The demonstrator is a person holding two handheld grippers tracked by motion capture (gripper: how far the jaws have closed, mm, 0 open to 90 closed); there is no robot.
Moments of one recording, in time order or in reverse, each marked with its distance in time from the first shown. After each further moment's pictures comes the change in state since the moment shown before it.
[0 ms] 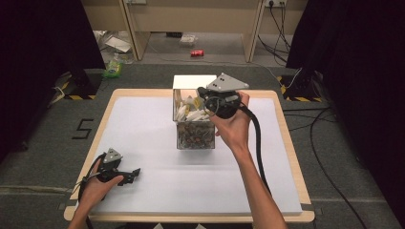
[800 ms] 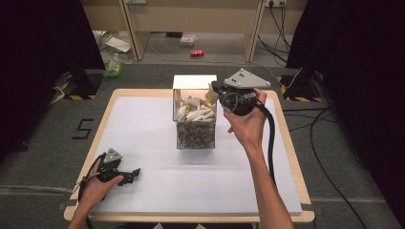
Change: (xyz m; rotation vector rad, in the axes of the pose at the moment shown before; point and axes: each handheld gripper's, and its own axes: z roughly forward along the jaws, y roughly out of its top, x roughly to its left) left arm 0.000 0.000 0.000 0.000 0.000 0.000; right arm -0.024 0.001 -0.028 -0.053 -0.049 0.039
